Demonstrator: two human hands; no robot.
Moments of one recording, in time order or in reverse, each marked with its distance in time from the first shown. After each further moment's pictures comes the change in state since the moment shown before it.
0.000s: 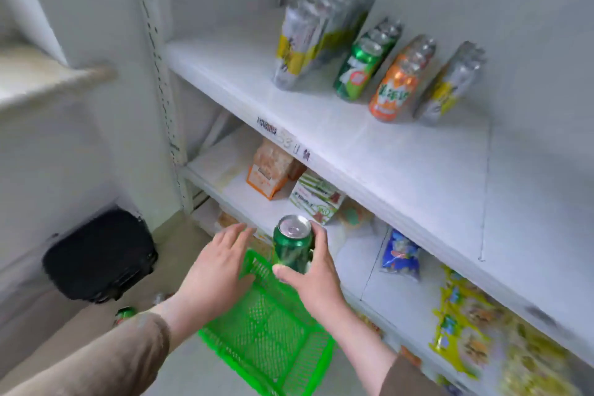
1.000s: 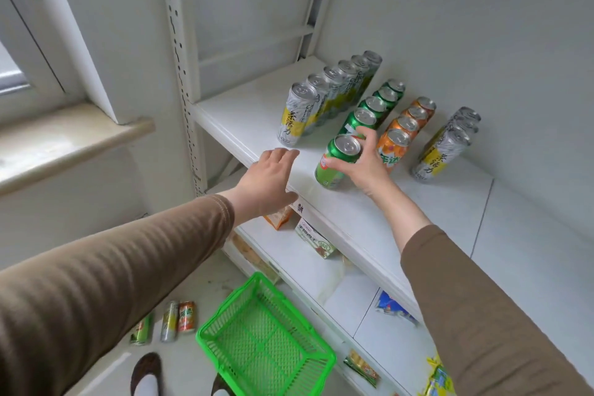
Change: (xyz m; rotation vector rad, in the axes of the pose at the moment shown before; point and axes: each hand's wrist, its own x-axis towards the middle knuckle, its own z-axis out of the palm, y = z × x) left_hand 0.175 0.080 -0.174 0.053 0.046 -0.057; right_hand 0.216 -0.162 -0.162 -0.145 0.004 -0.144
